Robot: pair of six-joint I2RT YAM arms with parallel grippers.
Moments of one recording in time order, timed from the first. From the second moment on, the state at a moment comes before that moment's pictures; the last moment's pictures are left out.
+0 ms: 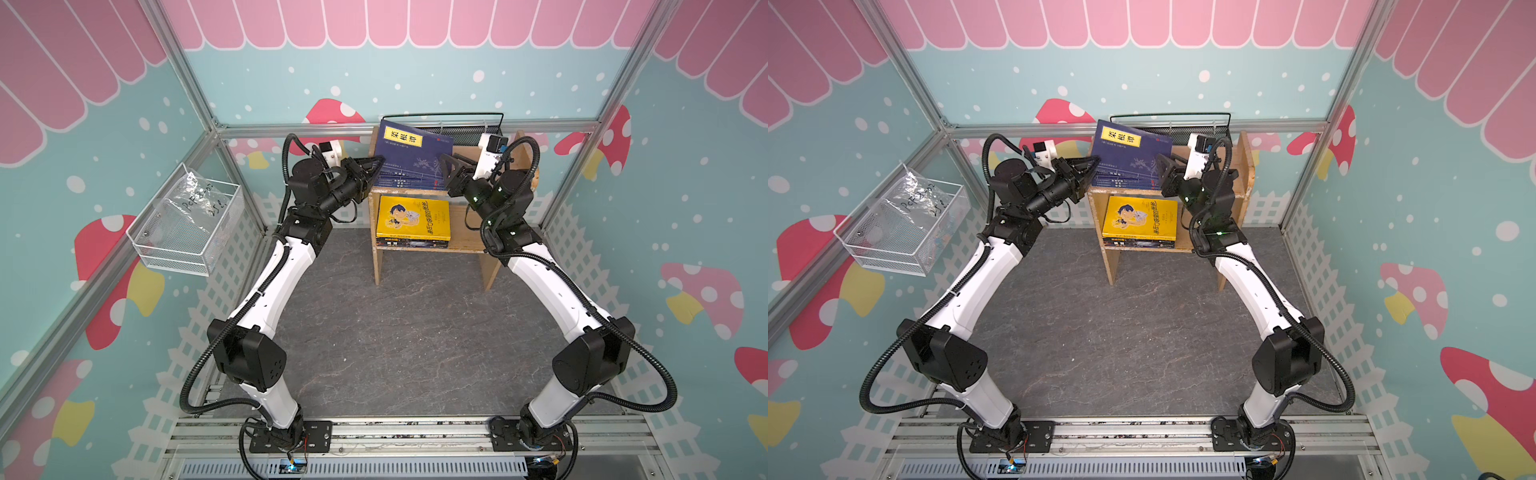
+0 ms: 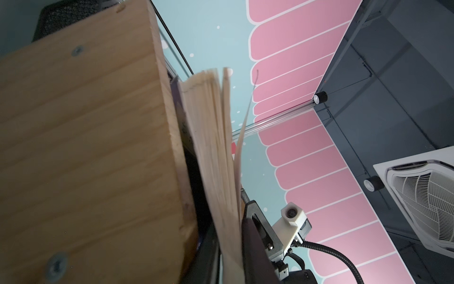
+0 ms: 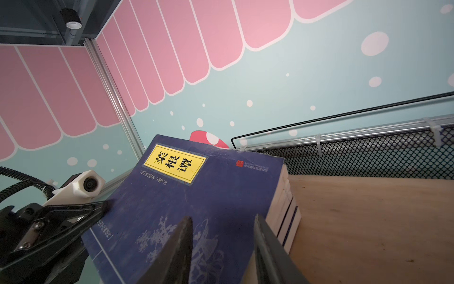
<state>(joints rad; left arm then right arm) -0.27 1.72 1.84 0.07 0.52 -1.29 0.38 1.68 1.71 0.23 -0.14 0.38</state>
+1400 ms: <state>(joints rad) -0.15 1.69 1.94 -0.22 0.43 -1.06 0.41 1.69 1.72 0.21 0.00 0.34</state>
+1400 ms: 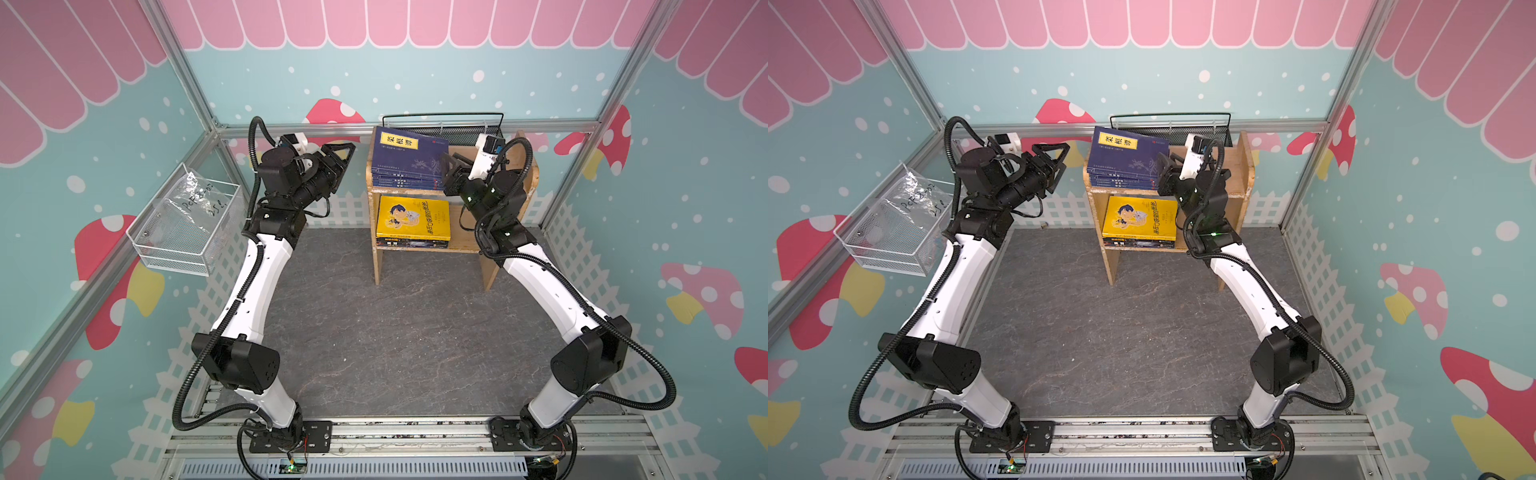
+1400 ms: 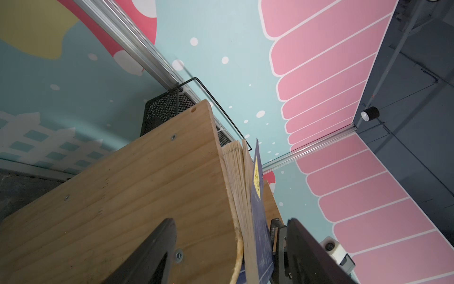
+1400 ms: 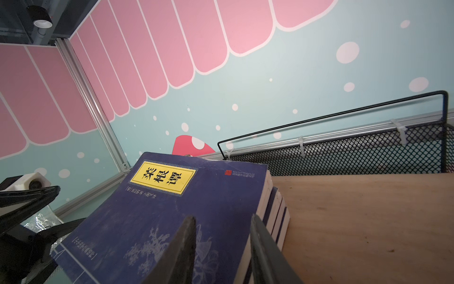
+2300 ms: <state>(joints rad) -0.28 1.91 2.31 -0.58 0.27 -0.71 0.42 1.66 1.70 0.15 0.03 0.32</state>
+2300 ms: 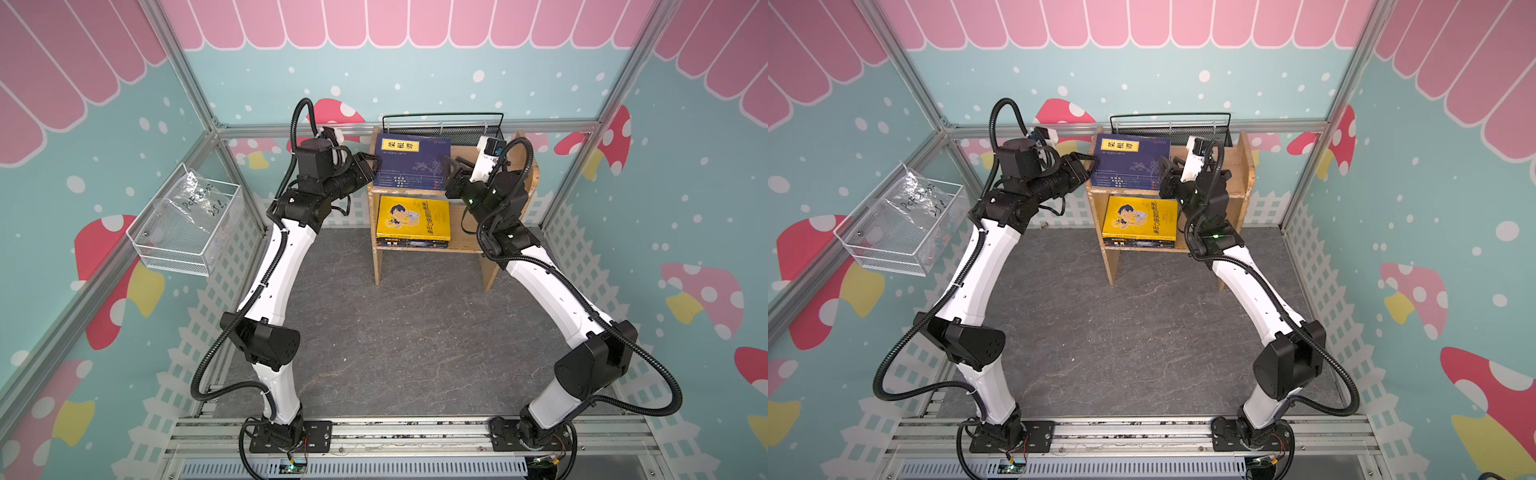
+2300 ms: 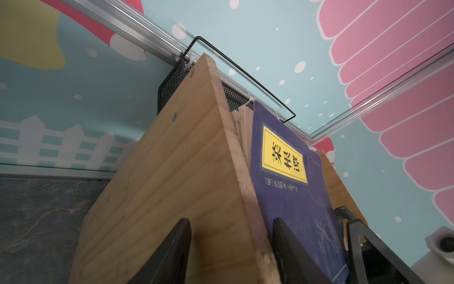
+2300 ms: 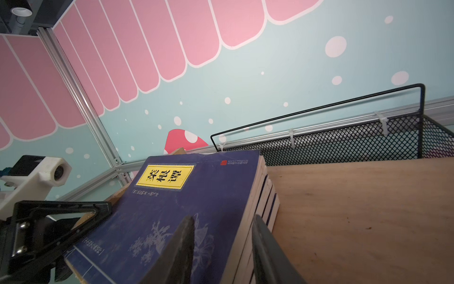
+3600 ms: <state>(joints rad) -0.26 1.00 1.08 -0.30 -0.19 -0.48 0.42 1.04 1.04 0.06 0.16 0.12</state>
